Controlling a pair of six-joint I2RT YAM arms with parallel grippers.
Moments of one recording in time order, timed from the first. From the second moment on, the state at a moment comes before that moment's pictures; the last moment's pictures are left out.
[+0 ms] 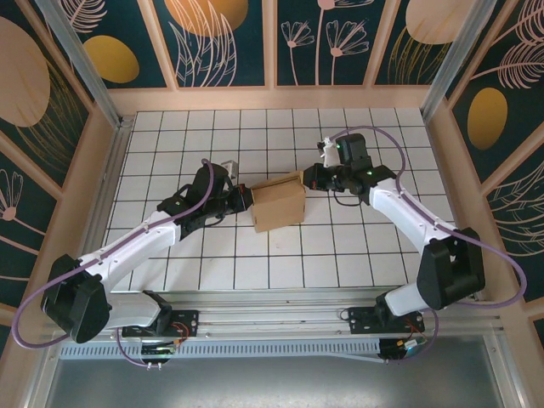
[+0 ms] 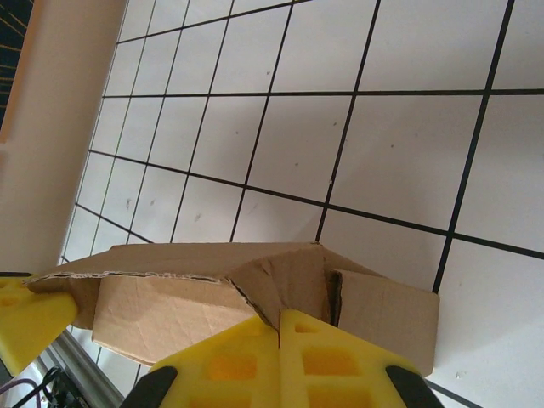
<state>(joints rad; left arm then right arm) -0.63 1.29 0.91 -0.29 0.15 -0.75 0.41 1.45 1.10 -0.42 -0.48 0.44</state>
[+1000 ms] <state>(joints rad) -0.68 1.31 0.88 -0.25 0.15 -0.75 0.41 1.33 0.94 -0.38 -0.46 0.44</state>
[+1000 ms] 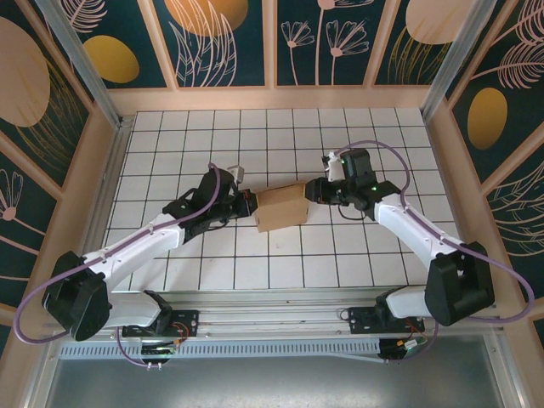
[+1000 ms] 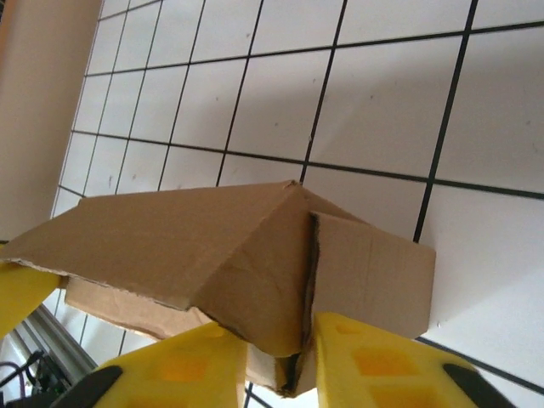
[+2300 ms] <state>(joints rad) -0.71 1.34 0.90 -0.28 0.10 -0.70 0.34 1.42 1.02 -0.40 -0.54 0.47</state>
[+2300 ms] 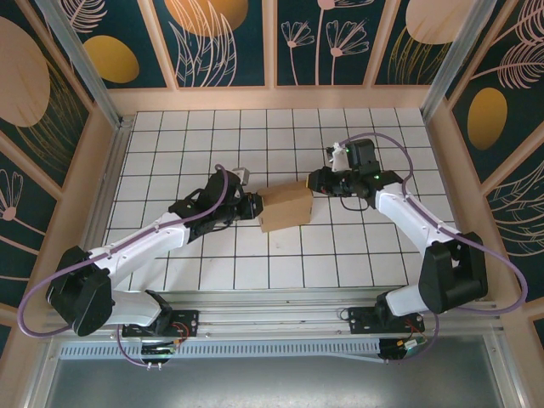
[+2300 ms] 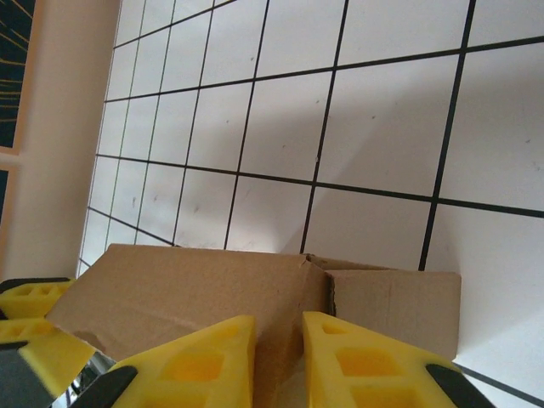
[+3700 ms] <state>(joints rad) -0.66 1.21 0.57 0.19 0.16 -1.12 0.47 1.40 0.99 -0.38 -0.36 0.41</state>
